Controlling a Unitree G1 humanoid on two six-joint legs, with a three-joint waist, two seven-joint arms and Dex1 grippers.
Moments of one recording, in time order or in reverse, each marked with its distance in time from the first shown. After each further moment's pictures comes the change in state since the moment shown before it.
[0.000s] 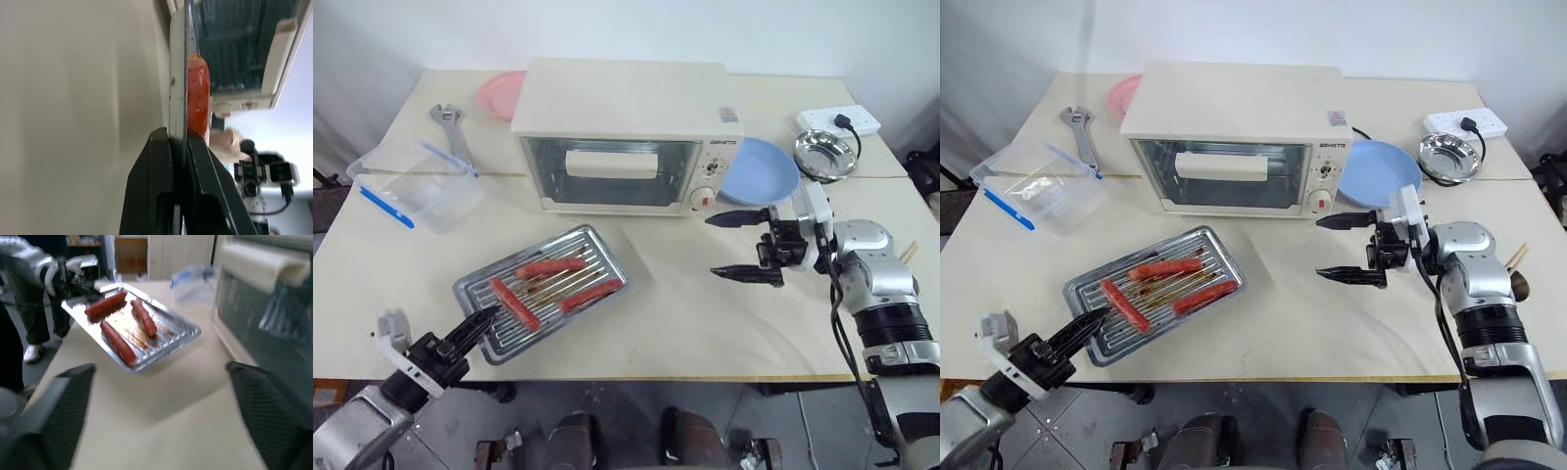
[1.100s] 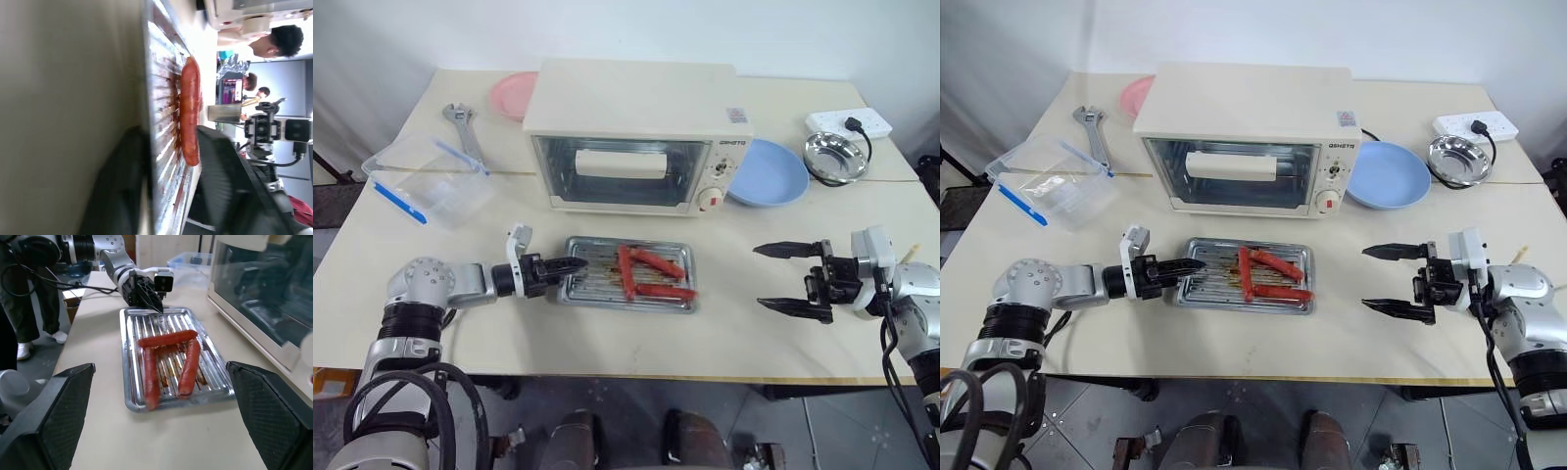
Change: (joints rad) left arm -1.023 -0.038 -0.477 0.851 0.846 0.387 -0.589; right arm 0.244 -0.187 0.015 -0.025 0.223 -0.173 0.003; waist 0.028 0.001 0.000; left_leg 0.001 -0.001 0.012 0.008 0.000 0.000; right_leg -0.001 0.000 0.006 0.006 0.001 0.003
